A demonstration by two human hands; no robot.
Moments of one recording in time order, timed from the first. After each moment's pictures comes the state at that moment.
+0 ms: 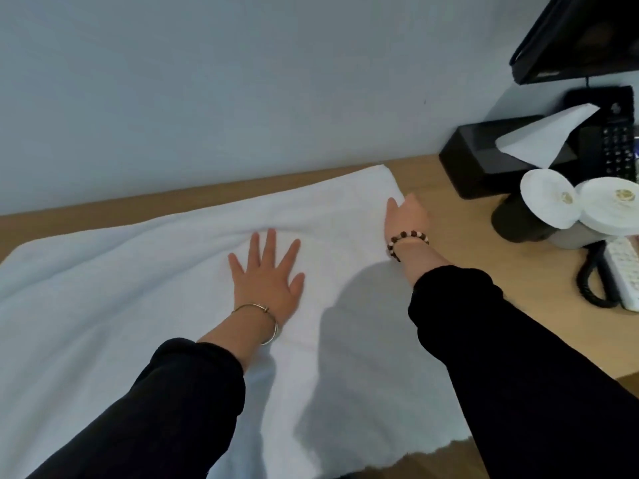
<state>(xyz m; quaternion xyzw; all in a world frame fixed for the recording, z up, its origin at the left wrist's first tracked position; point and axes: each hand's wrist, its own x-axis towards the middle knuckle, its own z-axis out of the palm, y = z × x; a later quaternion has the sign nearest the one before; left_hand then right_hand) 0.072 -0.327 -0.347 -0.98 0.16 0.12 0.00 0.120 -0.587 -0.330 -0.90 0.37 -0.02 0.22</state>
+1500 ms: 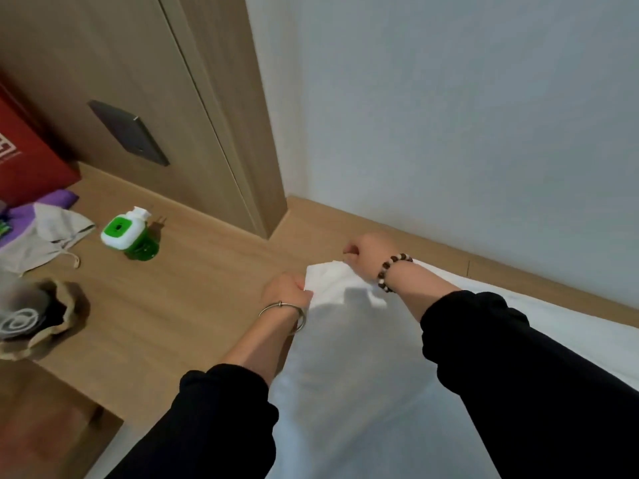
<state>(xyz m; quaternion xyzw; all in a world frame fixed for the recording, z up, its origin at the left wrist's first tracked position) 0.110 0.053 -0.312 -0.87 -0.34 0.13 -0.33 0.220 -0.083 -0.291 -0.93 -0.25 0.21 0.15</state>
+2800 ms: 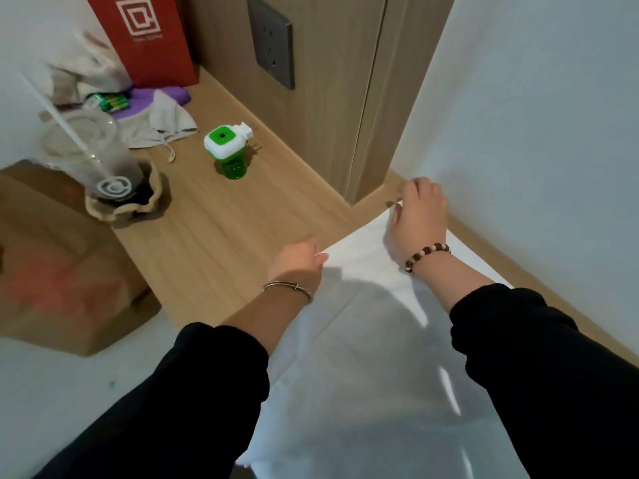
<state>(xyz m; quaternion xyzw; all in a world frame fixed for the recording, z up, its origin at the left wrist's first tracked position) 0.049 0.111 -0.333 -0.87 -0.39 0.00 -0.29 0.217 0.001 -0.313 -0.91 -0.37 -0.11 0.15</state>
